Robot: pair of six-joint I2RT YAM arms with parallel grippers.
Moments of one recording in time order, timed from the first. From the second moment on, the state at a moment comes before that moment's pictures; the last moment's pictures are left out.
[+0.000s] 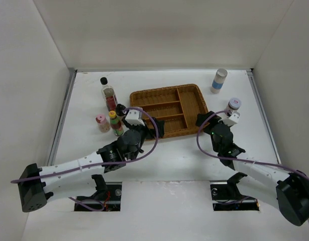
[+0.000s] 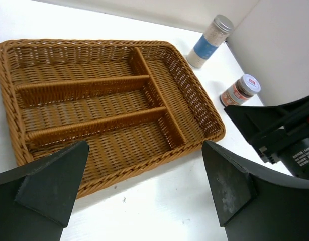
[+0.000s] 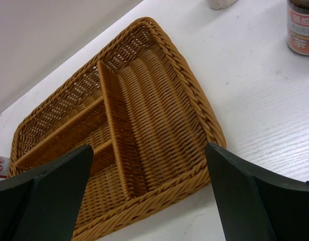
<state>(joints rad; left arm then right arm) -1.09 0.96 0.62 0.21 -0.72 -0.52 0.54 0.99 0.32 0.45 0.59 0.71</state>
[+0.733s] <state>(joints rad) -1.08 1.02 0.75 0.31 -0.71 -0.36 0.56 1.00 0.32 0.46 0.58 0.71</state>
